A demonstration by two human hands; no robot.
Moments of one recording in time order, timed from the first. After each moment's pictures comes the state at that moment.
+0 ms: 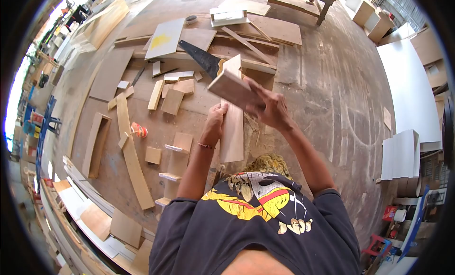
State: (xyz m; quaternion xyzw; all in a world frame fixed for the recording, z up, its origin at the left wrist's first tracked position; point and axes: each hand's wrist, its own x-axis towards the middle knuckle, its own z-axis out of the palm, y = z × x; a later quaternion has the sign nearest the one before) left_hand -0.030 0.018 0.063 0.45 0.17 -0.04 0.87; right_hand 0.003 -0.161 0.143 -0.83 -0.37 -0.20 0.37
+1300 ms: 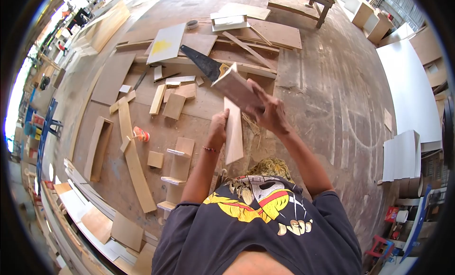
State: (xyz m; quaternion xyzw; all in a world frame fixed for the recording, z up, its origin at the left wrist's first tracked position) left_hand -0.022 0.017 0.037 0.36 0.25 -0.09 0.90; right_hand 0.007 -0.156 0.127 -0.86 -0.28 -0.17 0.39
